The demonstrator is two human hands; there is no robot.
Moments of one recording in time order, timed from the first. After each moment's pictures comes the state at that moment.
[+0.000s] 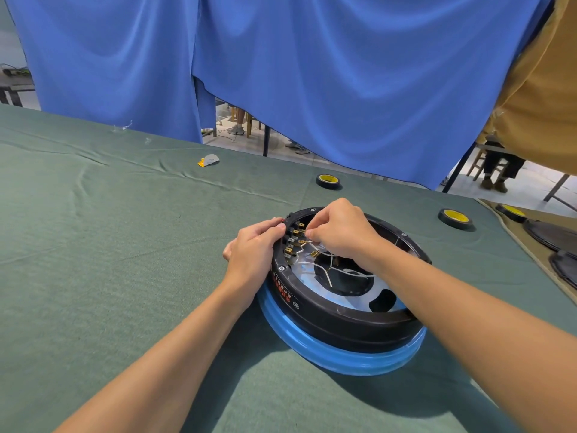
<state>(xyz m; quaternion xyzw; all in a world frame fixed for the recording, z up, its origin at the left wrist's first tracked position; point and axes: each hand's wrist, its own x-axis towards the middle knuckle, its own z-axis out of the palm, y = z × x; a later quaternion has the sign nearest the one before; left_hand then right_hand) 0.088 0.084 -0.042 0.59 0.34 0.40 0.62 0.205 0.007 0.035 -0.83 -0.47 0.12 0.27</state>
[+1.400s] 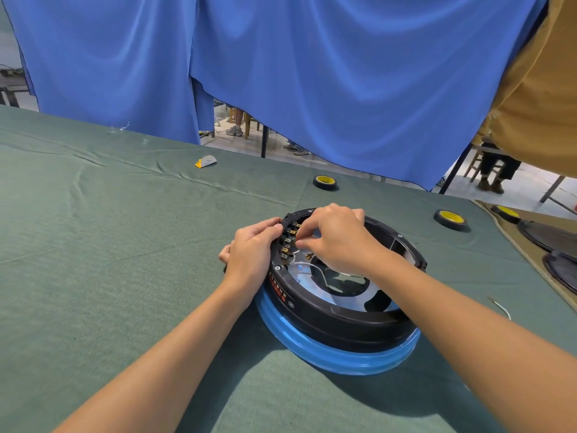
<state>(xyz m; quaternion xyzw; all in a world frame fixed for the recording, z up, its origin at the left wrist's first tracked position) 0.093 0.081 -0.039 0.58 0.34 0.42 0.61 0.206 -0.002 0.030 -0.77 -0.61 -0.04 0.17</state>
